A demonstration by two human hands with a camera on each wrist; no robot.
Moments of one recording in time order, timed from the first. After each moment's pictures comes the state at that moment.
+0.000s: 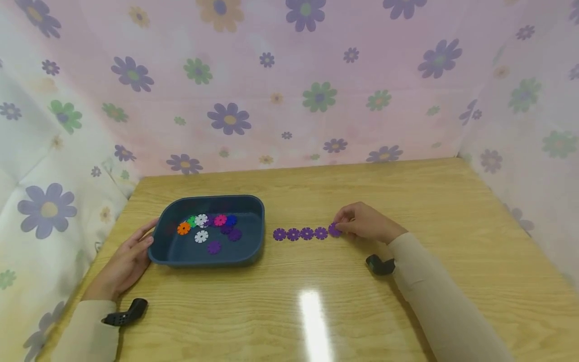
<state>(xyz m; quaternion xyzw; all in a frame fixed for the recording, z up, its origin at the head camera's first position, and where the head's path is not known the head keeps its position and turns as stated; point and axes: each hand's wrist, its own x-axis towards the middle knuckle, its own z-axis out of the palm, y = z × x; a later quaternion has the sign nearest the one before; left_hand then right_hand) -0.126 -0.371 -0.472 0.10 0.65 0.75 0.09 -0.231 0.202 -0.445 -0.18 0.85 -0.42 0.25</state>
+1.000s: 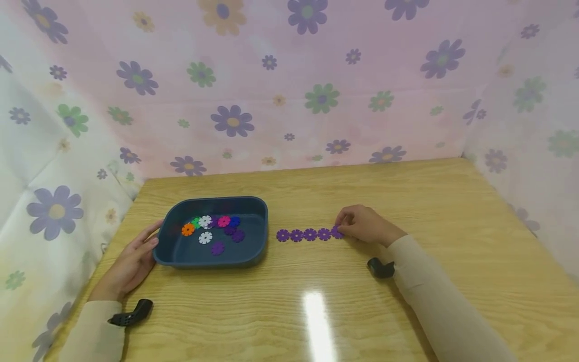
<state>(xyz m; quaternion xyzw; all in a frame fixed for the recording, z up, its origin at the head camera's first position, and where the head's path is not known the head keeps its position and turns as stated) -0.126 -0.371 -0.470 0.09 0.66 0.74 0.09 -0.227 0.193 -0.445 -0.19 0.88 -0.38 0.22</state>
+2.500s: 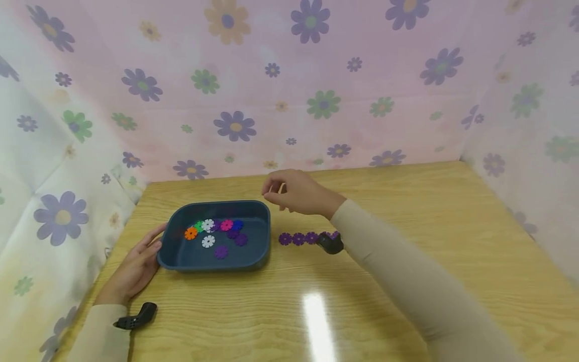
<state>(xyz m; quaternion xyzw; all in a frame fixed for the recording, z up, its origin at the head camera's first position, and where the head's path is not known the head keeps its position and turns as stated) -0.126 -0.370 -0.473 0.10 0.65 0.75 0.09 -0.232 0.059 -0.329 -0.35 0.84 -0.40 0.14</state>
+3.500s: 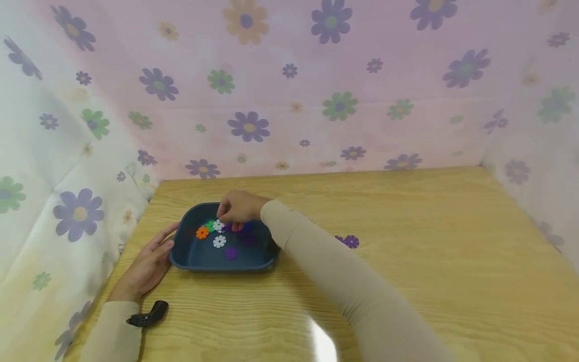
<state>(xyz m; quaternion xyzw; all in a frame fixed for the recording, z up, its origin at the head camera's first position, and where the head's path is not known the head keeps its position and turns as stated) -0.128 -0.372 -0.475 0.08 0.66 0.75 0.08 -0.260 -0.088 -0.372 -0.34 0.79 -0.38 0.34</state>
